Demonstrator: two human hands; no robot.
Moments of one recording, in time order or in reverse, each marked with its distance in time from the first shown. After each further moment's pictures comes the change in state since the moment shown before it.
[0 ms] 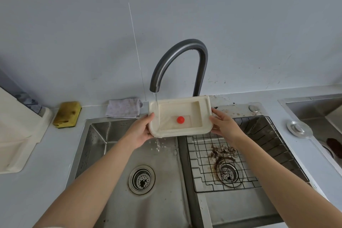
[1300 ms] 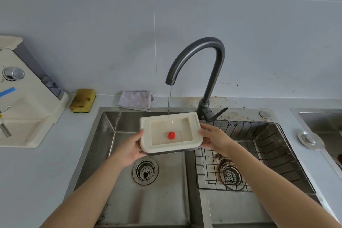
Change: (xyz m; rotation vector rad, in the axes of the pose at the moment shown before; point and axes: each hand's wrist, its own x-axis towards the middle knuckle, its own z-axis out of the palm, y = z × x) left_hand -0.044 -0.052 -0.061 -0.129 0.065 -0.092; right_hand 0.006 0.036 0.035 -0.041 -0.271 0.207
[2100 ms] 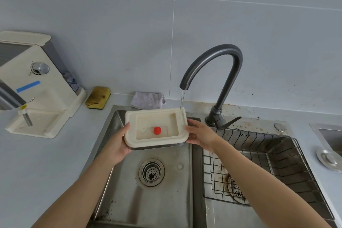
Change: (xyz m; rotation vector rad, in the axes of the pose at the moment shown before) left_hand -0.029 0.027 -0.030 -0.168 0.151 0.221; right_hand 0.035 -0.022 0.051 -0.013 -0.194 -0.018
